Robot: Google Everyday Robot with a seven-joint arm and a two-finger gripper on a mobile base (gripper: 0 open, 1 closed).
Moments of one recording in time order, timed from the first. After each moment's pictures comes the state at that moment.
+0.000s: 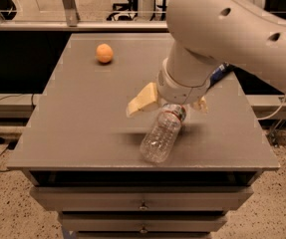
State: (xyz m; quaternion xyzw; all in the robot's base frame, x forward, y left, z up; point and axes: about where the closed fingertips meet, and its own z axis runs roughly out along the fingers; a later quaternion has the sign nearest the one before) arm 0.491 -0.077 0.862 -0.05 0.99 0.07 0.13
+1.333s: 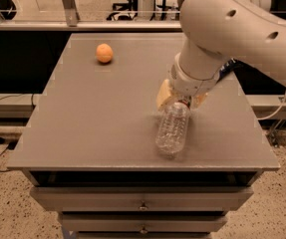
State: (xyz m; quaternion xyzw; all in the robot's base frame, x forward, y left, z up) arm 0.531 -0.110 0.852 -0.05 0.99 0.05 0.15
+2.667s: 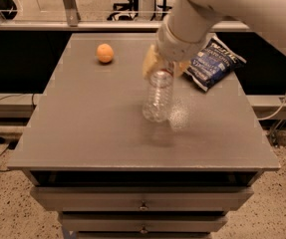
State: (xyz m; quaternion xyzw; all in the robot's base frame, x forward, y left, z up) arm 0.583 -0.070 0.912 -0.07 0.97 0.11 0.19
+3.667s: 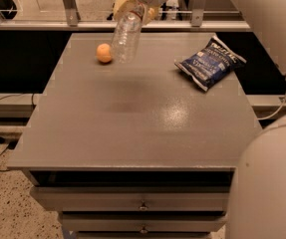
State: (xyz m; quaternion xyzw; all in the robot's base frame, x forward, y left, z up) arm 0.697 0.000 1.008 -0.07 0.94 0.20 0.27
